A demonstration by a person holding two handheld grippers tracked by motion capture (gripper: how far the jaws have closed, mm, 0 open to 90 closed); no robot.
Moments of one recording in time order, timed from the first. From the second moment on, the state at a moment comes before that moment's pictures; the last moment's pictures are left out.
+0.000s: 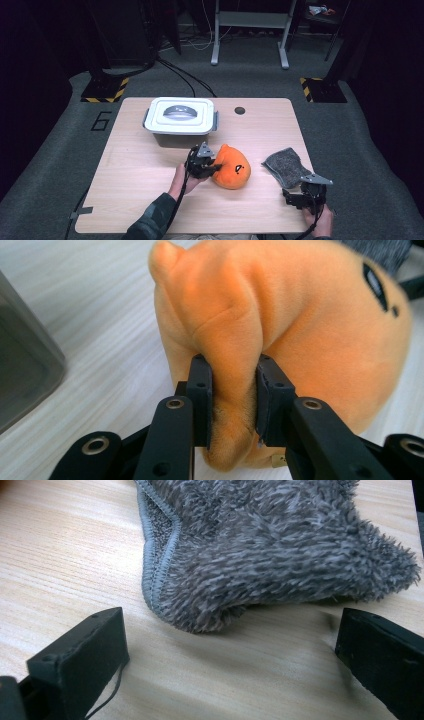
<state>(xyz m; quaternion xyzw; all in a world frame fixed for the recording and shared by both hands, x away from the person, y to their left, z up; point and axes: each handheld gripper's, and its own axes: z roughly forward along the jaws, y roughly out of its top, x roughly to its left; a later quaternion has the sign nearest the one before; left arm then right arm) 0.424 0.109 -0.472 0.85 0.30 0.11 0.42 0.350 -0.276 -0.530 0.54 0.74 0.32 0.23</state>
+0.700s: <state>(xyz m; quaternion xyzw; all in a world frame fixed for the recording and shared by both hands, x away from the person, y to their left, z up) 0.406 0.103 -0.471 0.77 0.42 0.11 0.47 0.350 -0.276 -0.530 0.54 0.74 0.32 0.23</state>
